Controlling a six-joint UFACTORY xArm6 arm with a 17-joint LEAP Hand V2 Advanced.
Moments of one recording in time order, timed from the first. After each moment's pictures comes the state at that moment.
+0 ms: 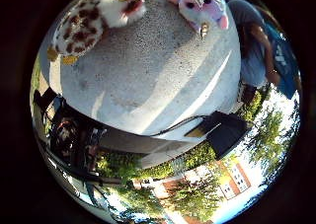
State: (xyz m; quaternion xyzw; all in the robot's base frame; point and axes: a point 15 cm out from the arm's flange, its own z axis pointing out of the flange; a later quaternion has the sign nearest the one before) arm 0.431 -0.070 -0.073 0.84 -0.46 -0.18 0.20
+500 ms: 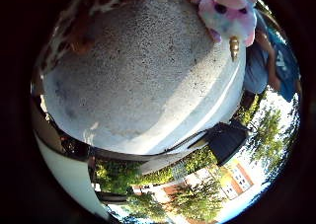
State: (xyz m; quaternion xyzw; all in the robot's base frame) arm 0.474 -0.067 -0.080 0.86 -0.47 -0.10 0.16
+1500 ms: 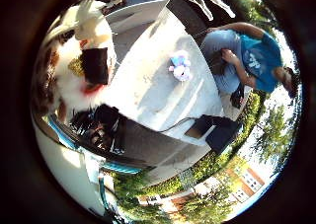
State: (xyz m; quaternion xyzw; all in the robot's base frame) arm 0.450 0.144 0.237 0.88 -0.45 -0.14 0.04
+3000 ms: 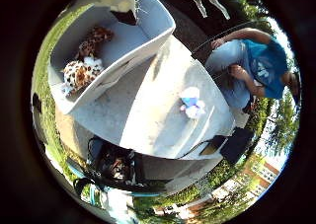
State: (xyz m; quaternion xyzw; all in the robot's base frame) arm 0.564 0.106 0.136 0.85 -0.52 -0.11 0.02
